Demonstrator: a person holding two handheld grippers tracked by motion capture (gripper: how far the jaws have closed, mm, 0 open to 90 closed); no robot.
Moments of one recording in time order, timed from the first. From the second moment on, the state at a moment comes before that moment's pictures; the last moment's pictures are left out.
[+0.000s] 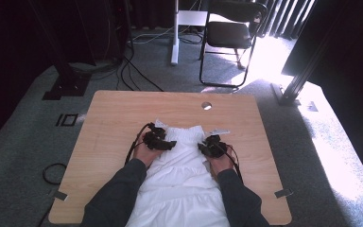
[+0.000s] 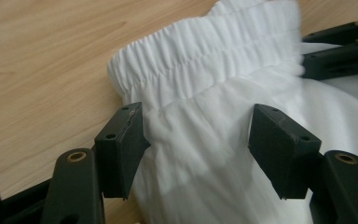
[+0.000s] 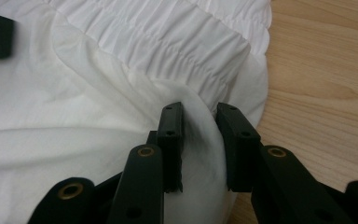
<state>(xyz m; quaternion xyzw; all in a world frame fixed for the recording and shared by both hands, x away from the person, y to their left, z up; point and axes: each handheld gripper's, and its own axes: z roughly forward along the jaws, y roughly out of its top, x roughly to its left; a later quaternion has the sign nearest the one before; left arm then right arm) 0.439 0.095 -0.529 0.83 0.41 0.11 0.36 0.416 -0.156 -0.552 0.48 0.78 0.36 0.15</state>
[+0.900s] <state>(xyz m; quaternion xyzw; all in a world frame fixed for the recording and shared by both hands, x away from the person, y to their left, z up) 0.452 0.095 -0.543 0.84 0.41 0.13 0.33 0.437 -0.166 -0.536 0.46 0.79 0.38 0.15</state>
